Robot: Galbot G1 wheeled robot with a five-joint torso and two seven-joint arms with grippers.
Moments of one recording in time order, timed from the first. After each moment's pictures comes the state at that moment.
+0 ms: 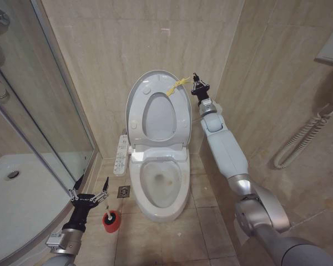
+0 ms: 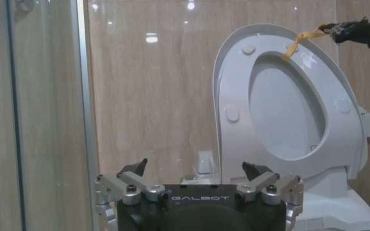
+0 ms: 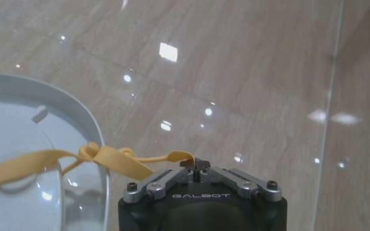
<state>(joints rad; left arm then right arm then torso) 1.57 -1.26 -0.63 -2.04 -0.24 -0.23 0.02 -0.14 1.39 0.30 1.05 -0.11 0.26 0.06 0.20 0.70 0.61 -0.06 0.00</state>
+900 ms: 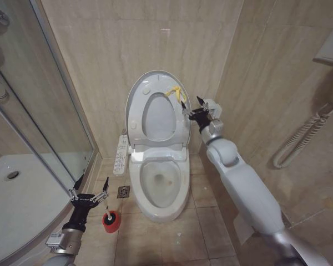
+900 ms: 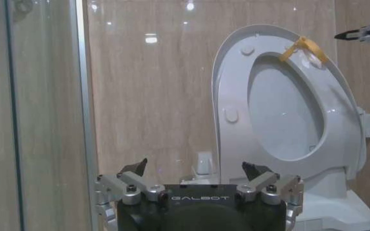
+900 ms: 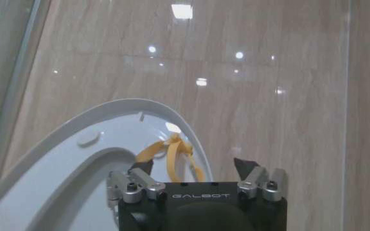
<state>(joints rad) 1.57 -1.26 -0.63 -2.04 -0.24 -0.23 0.02 -0.58 1.15 0.20 1.76 0.36 -0.14 0.12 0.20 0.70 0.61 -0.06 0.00</state>
